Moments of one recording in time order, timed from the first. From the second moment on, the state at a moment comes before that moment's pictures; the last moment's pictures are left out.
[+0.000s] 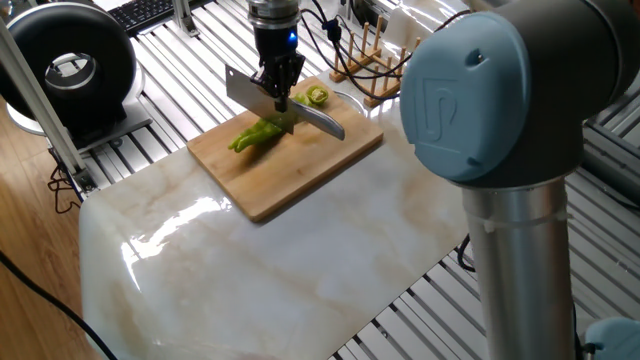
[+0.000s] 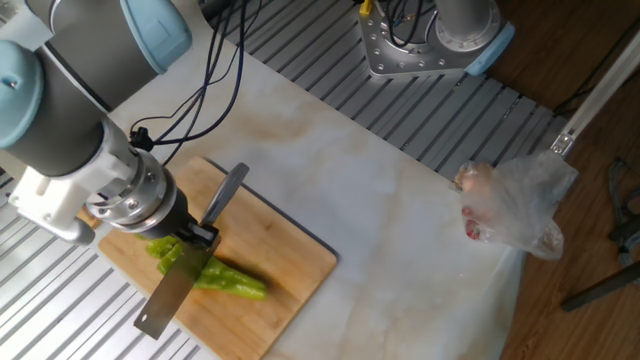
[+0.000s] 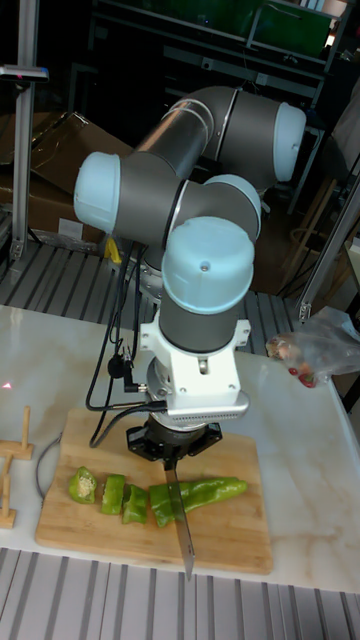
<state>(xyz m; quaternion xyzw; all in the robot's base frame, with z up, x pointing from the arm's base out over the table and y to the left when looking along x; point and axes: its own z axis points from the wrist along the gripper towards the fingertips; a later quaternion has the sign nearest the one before) 0.668 0.028 0.077 0.10 -0.99 -0.08 0.08</state>
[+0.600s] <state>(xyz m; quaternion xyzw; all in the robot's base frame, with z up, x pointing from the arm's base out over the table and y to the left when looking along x) 0.668 0.030 0.076 0.11 -0.99 -0.11 0.07</state>
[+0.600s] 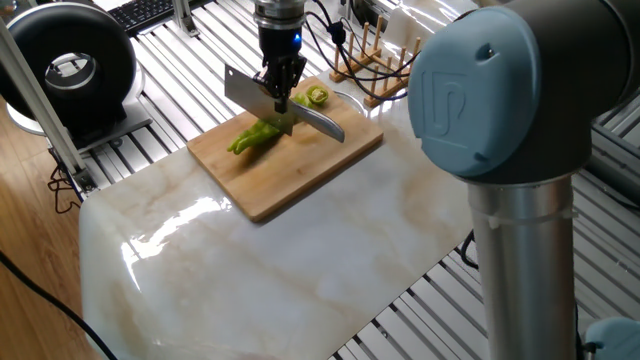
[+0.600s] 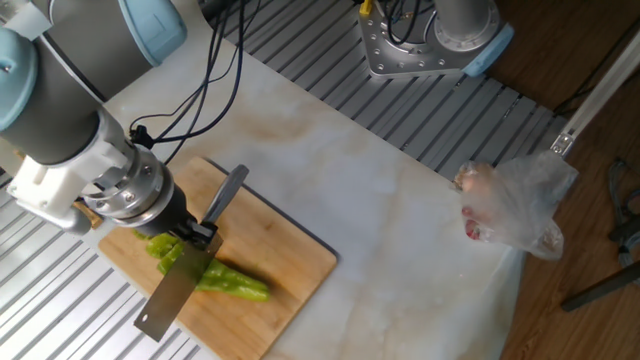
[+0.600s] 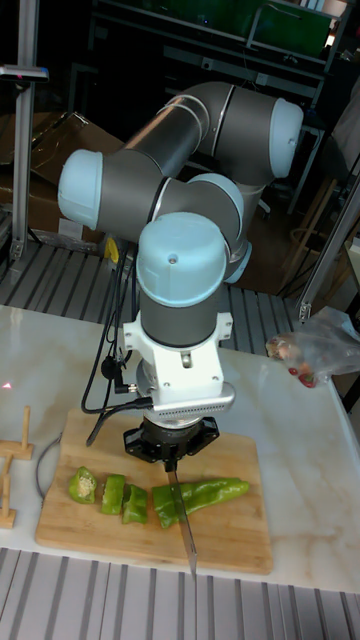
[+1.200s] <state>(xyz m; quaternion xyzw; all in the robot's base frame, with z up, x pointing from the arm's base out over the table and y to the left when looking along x) 0.666 0.029 0.070 0.13 -0.98 -0.12 0.07</state>
